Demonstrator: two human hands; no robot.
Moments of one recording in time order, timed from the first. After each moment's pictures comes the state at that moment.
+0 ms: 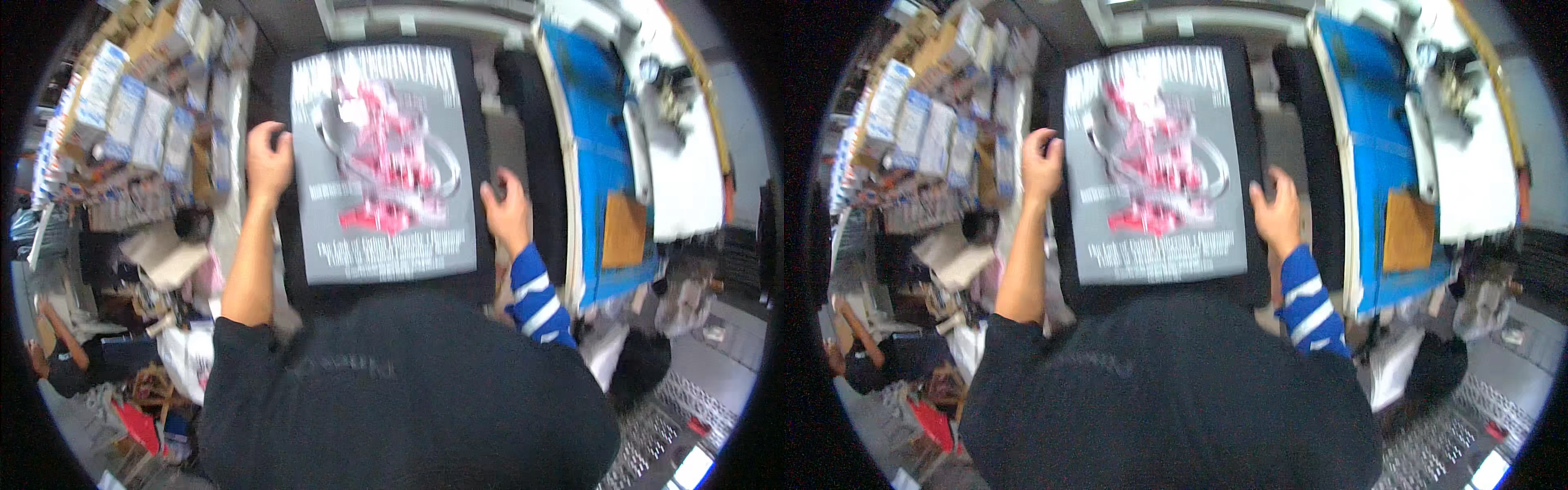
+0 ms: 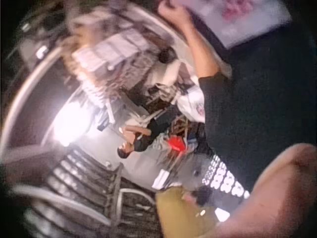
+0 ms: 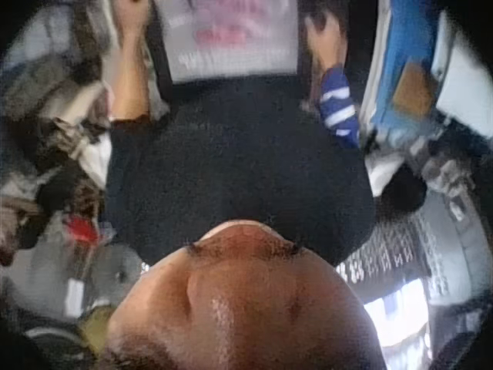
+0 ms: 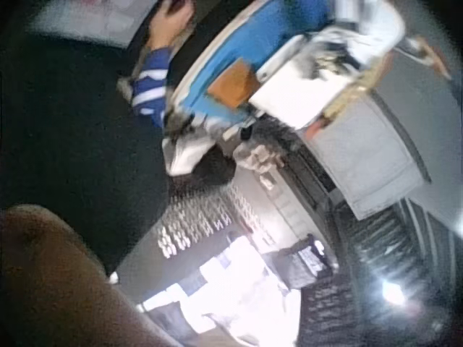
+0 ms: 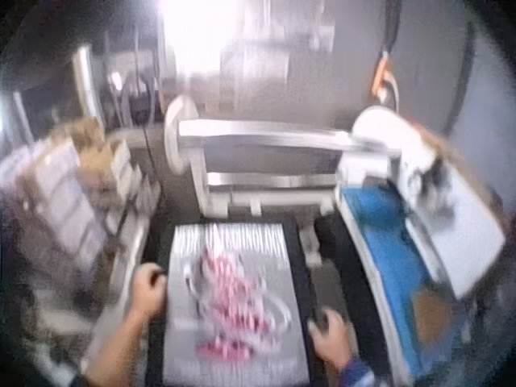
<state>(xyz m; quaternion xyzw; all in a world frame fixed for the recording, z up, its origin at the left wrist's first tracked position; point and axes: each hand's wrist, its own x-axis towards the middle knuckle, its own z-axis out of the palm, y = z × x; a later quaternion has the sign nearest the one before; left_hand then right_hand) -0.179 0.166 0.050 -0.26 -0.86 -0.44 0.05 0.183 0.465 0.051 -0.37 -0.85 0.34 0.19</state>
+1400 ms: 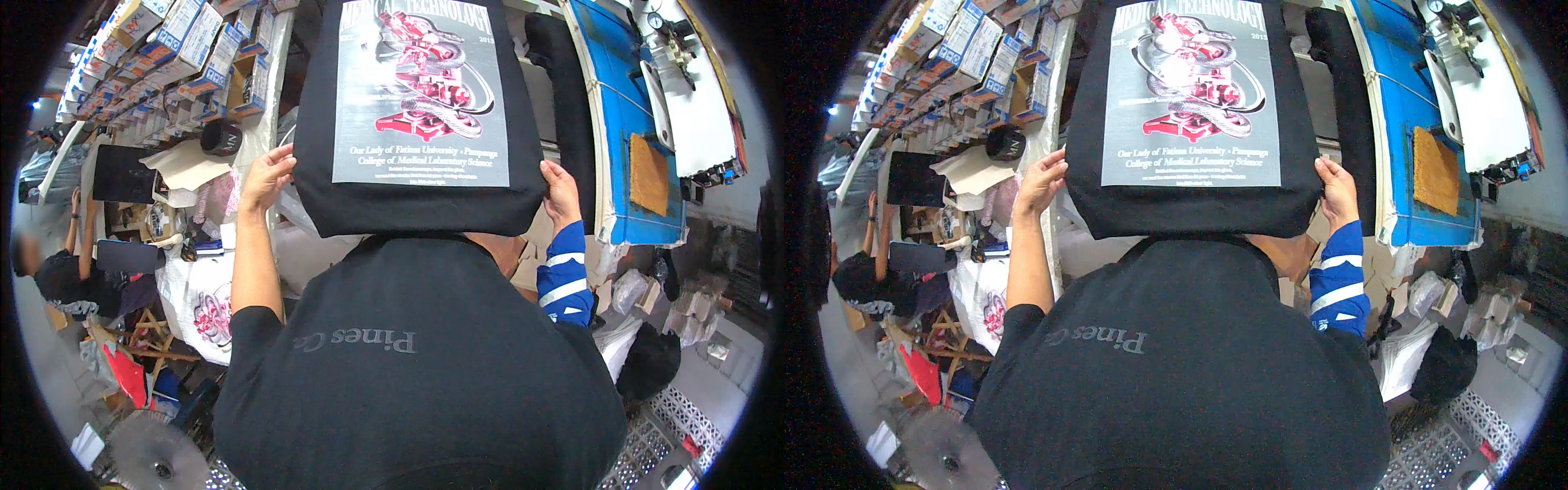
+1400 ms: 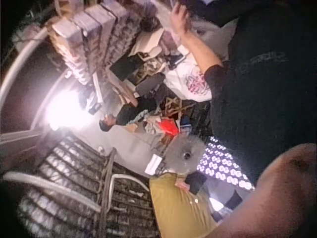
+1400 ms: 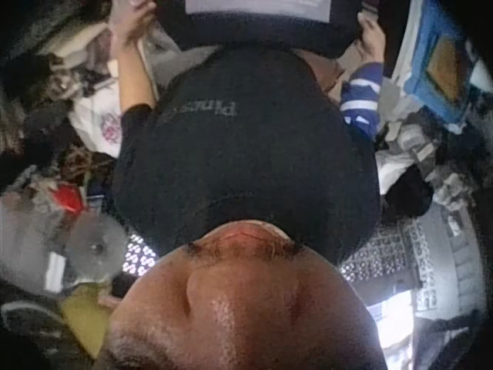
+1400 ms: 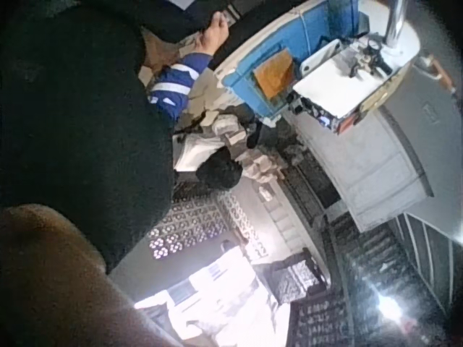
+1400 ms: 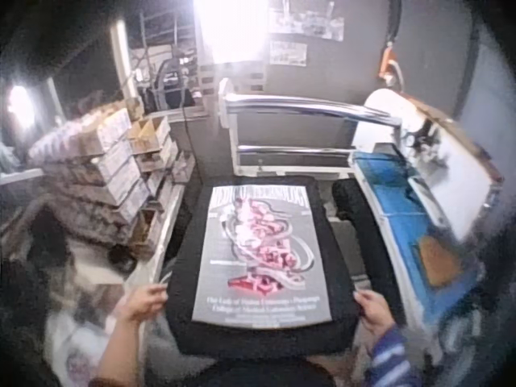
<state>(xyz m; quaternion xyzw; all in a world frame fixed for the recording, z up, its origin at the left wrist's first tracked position) -0.073 -0.037 0.042 -0.02 -0.64 -0.66 -0.39 0.296 0.469 0.027 -0.41 -0.48 0.76 0.15</state>
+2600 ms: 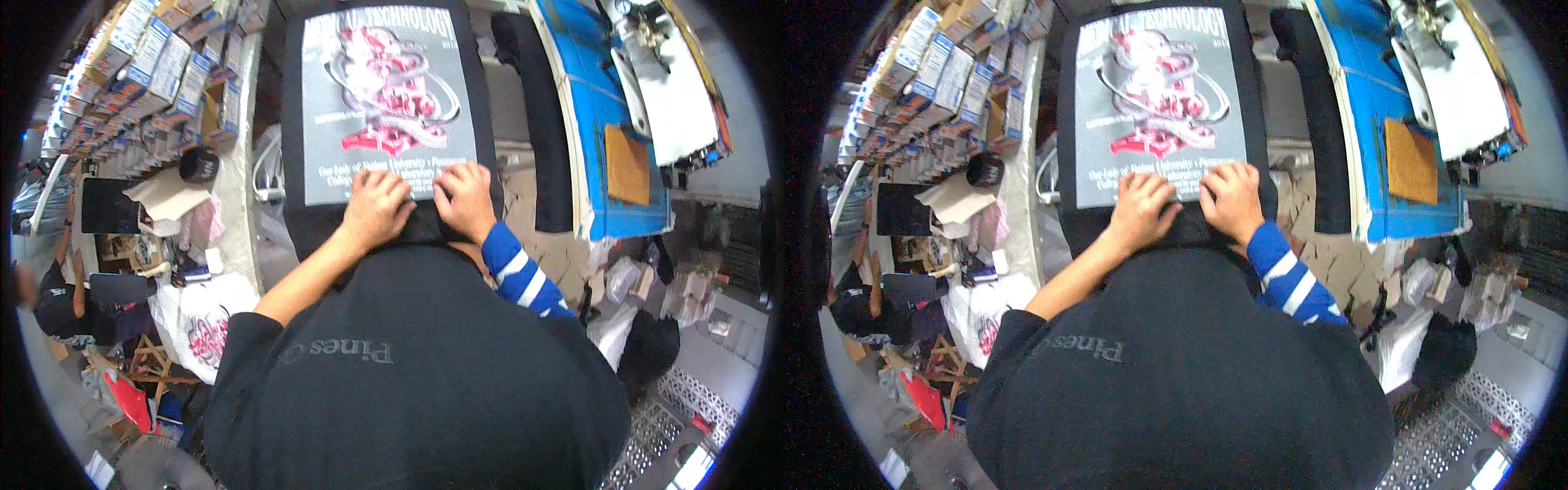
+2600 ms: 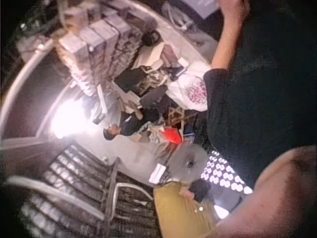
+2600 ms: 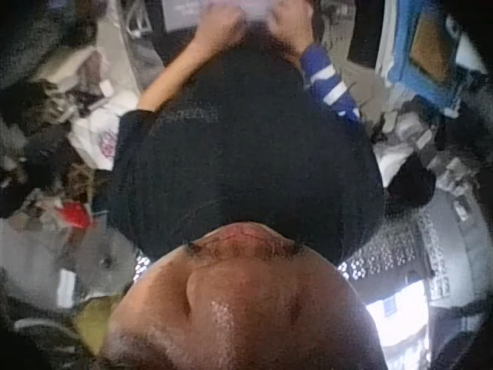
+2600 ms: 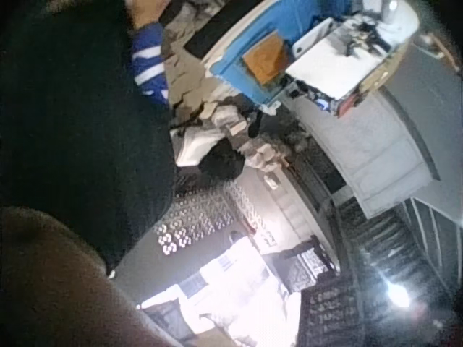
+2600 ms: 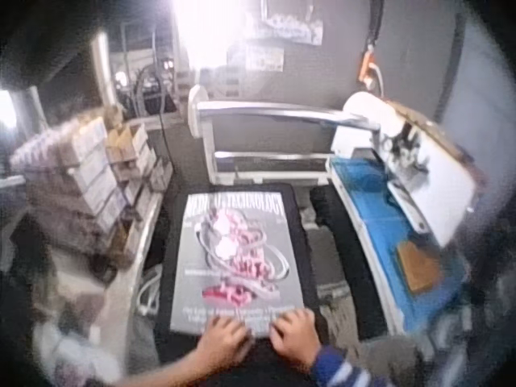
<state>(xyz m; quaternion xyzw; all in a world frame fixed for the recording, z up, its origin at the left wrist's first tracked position) 0.097 0.152 0.079 -0.57 -0.78 -0.27 0.01 0.222 0.334 0.078 -0.09 -0.95 0.18 0.24</state>
